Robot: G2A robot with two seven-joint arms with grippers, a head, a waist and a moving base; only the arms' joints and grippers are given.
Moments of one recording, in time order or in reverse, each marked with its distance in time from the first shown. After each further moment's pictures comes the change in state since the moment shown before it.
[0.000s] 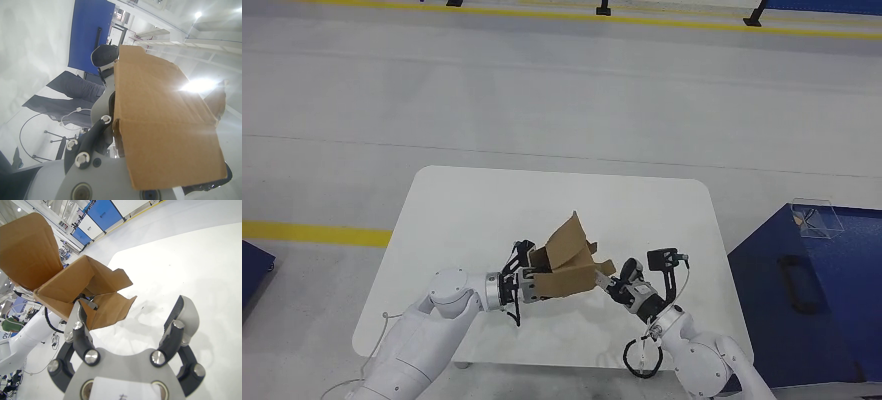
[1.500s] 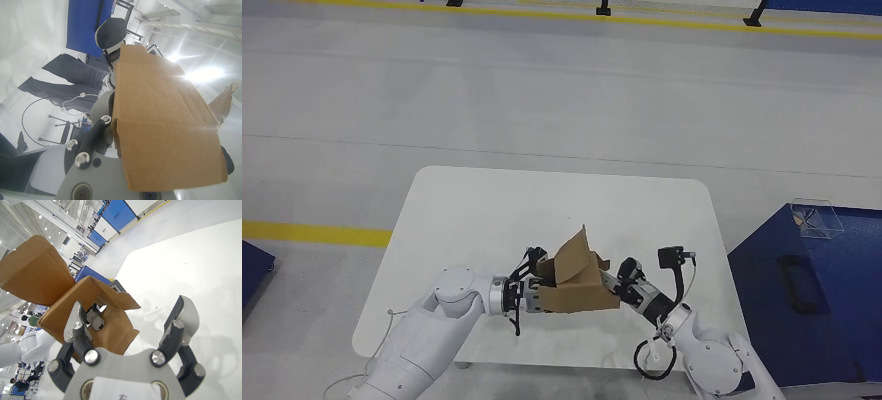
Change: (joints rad) left arm -0.020 0.000 0.043 -0.007 -0.003 0.023 -0.147; right arm -0.003 0.010 0.060 0.008 0.188 -0.113 0.058
